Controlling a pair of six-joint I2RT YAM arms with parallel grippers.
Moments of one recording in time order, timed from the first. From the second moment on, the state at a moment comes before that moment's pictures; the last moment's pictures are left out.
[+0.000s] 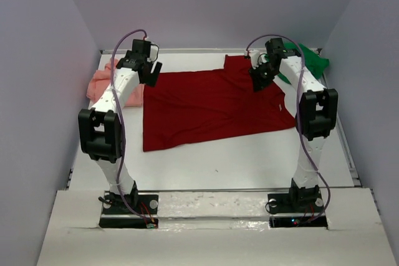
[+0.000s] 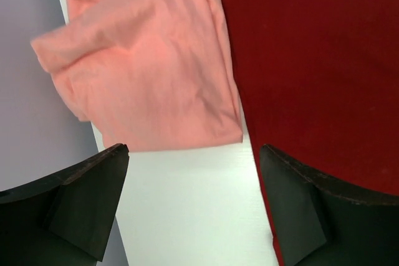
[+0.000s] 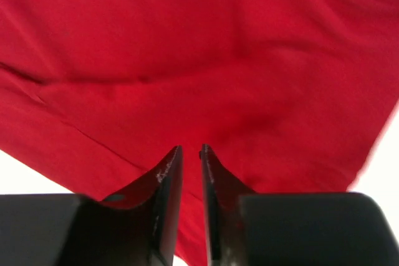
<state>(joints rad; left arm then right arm) -0.18 1.80 1.62 -0.65 -0.31 0.24 0.12 2.09 1.89 -0.95 -0.37 -0.53</state>
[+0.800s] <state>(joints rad) -0.10 1.54 1.32 -0.56 -0.30 0.25 0.26 2.25 2.03 -1.11 -0.27 -0.57</state>
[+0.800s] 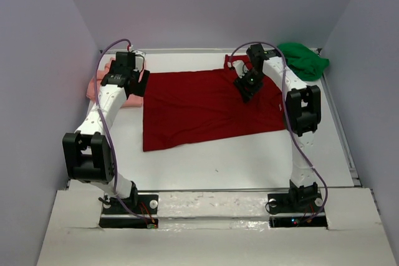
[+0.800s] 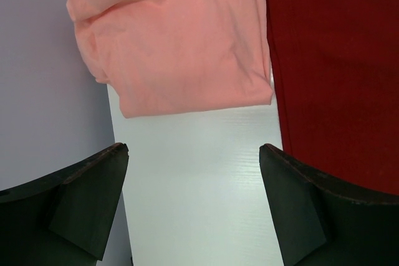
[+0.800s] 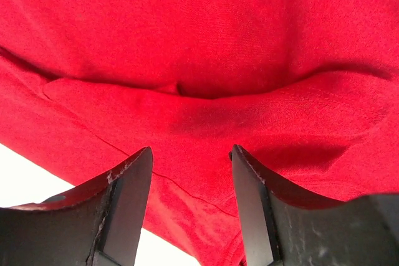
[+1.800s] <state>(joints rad) -0.10 1.54 1.32 -0.56 -0.27 0.25 0.26 2.40 2.13 -1.11 -0.26 -0.54</state>
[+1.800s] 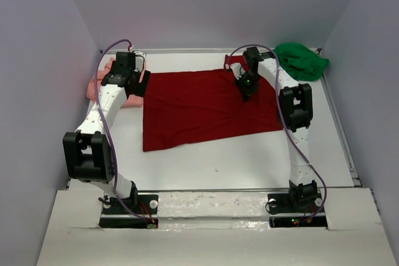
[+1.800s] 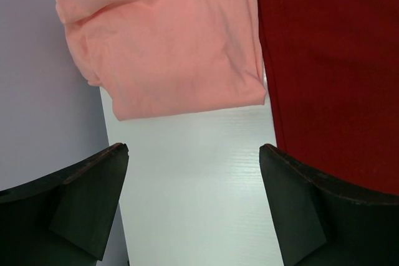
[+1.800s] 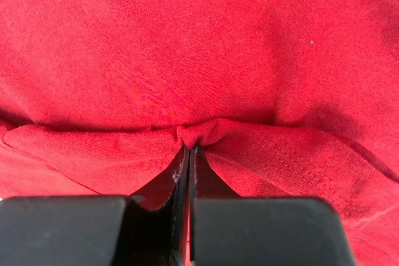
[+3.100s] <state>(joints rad) -0.10 1.54 1.32 -0.59 -0.20 0.25 0.26 1.80 1.38 -1.22 -0.37 -0.55</state>
